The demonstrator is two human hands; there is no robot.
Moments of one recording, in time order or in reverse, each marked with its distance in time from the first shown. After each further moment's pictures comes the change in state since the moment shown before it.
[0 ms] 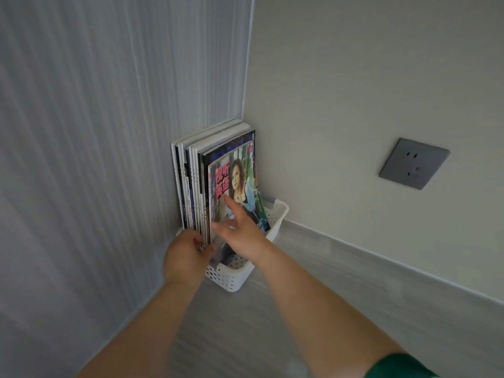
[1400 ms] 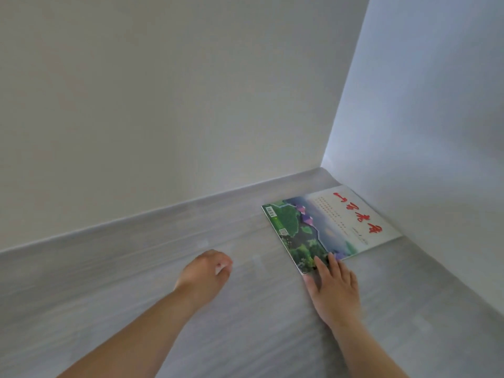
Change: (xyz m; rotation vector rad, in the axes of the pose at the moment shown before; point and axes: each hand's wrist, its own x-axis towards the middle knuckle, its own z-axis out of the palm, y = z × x) left_hand -0.495 0.395 0.438 0.090 -1.023 0.792; right_hand -0.685 0.351 -0.477 -0.732 0.897 1.075
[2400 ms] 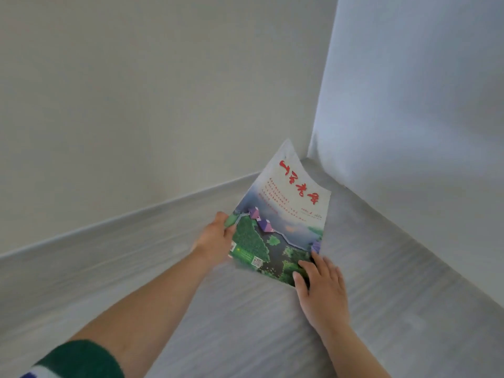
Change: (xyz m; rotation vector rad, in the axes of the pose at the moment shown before) left_hand 0.075 0.051 0.029 -0.164 -0.009 -0.088; right_hand 0.000 0.009 0.004 0.206 0.059 -0.036
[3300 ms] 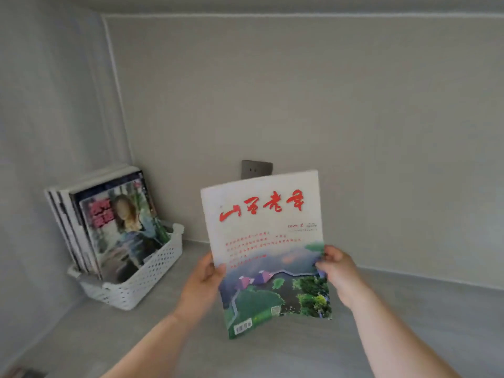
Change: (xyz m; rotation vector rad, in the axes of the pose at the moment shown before) left_hand -0.371 -0.268 -0.405 -0.616 0.777 -0.087; right_hand -0.198 -0.498 0.050 0.906 -0.481 -0.333
